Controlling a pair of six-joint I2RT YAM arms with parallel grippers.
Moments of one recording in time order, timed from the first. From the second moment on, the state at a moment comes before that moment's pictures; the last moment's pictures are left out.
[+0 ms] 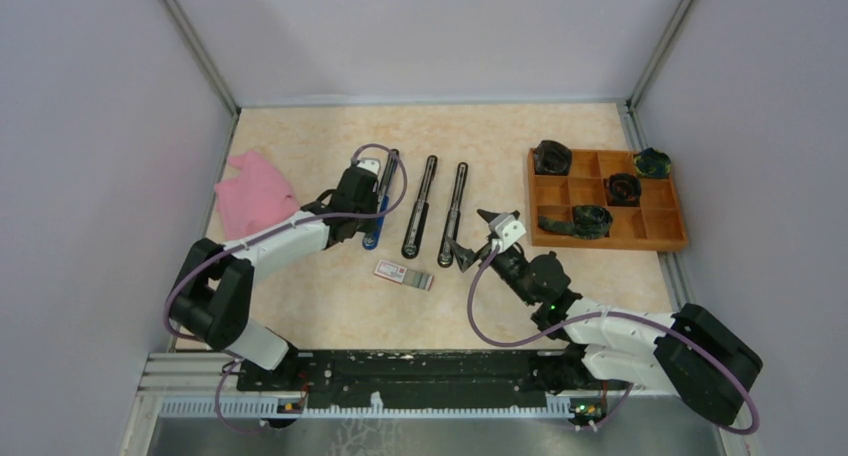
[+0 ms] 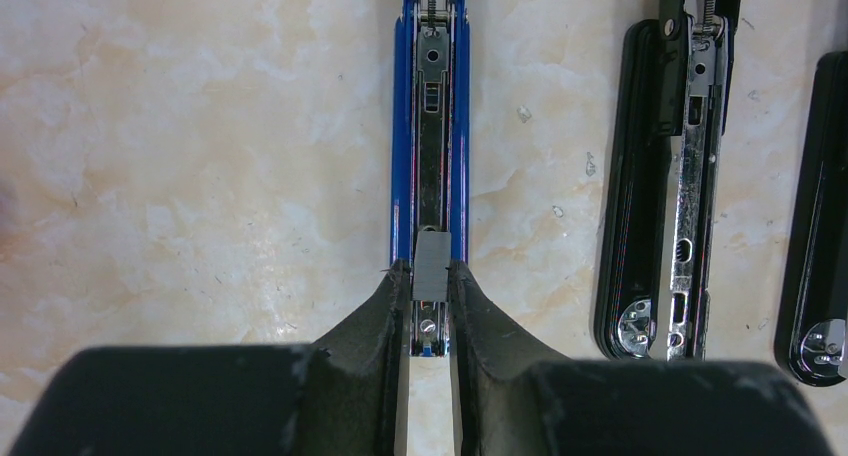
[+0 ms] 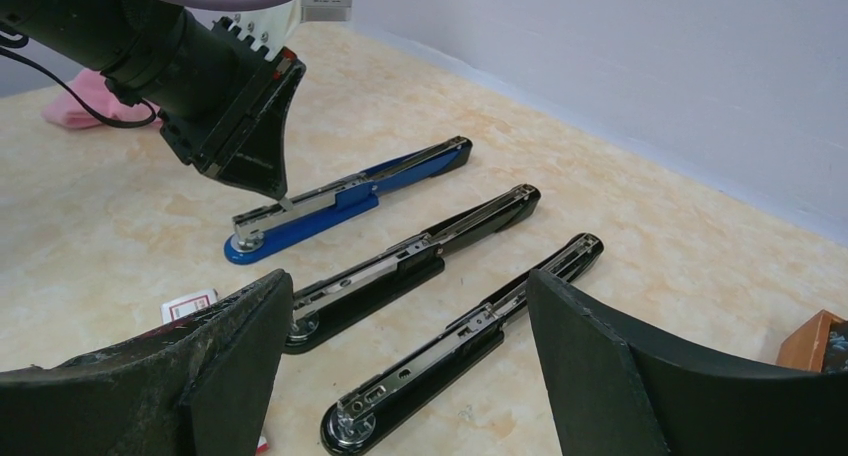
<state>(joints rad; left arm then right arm) -0.55 1.53 0.90 -0.18 -0.27 -0.27 0.83 1.03 0.18 1.01 0.13 -0.13</state>
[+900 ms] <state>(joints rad) -0.54 1.58 0.94 -0.20 -0.28 -0.23 0.83 1.04 0.18 1.01 0.08 -0.13</state>
